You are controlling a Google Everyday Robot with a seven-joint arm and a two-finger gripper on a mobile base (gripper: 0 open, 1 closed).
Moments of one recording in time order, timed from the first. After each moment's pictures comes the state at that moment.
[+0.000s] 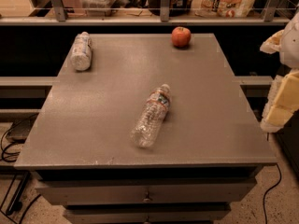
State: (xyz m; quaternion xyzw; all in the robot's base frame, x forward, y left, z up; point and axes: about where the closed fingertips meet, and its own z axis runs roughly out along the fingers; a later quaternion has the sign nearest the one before) arm 0.438 -0.217 0.976 -0.60 0.78 -0.03 0.16
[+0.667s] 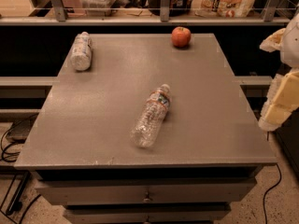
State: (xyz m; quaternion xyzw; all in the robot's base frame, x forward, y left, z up) arm 0.440 -0.215 0.978 -0.60 0.78 -0.03 0.18
